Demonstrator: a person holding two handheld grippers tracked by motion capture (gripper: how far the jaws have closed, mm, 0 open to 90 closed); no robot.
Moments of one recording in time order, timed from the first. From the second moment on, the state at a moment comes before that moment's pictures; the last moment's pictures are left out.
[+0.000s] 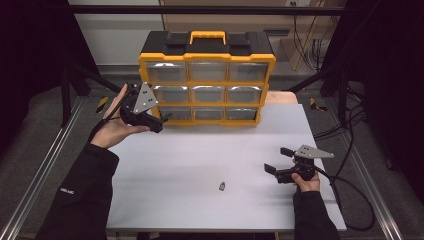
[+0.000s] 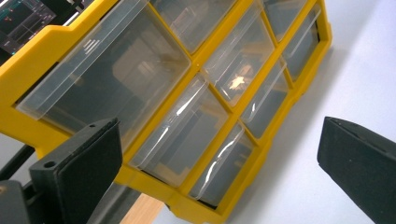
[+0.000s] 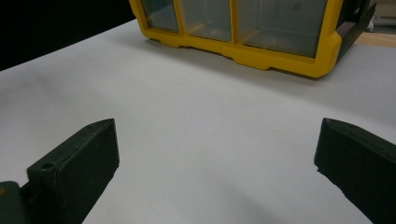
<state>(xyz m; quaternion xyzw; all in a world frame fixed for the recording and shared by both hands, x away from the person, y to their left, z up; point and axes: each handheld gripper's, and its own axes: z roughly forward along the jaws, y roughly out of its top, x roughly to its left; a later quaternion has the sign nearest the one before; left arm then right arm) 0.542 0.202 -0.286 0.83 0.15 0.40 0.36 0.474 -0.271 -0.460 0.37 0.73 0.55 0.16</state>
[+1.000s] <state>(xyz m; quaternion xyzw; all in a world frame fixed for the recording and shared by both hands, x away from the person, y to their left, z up) 0.560 0.186 -0.271 0.83 0.10 0.46 0.31 0.475 -0.271 -0.461 0.37 0.74 0.55 0.16</state>
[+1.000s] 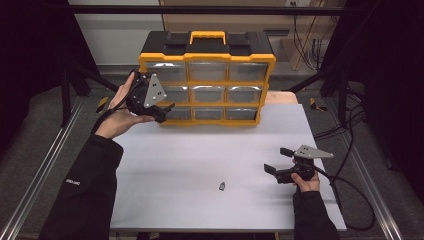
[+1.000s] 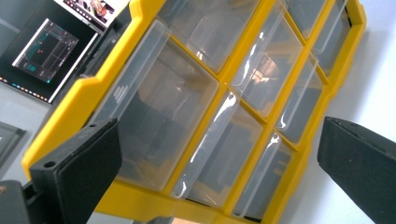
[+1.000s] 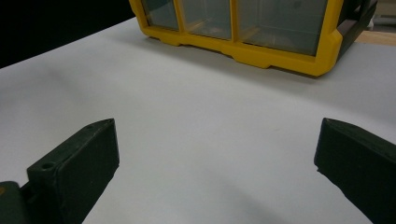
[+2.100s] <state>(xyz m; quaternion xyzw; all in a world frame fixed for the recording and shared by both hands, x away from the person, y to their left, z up) 0.591 0.177 -0.267 0.82 0.04 0.50 0.26 0.475 -0.270 -0.461 0.37 0.74 0.55 0.16</state>
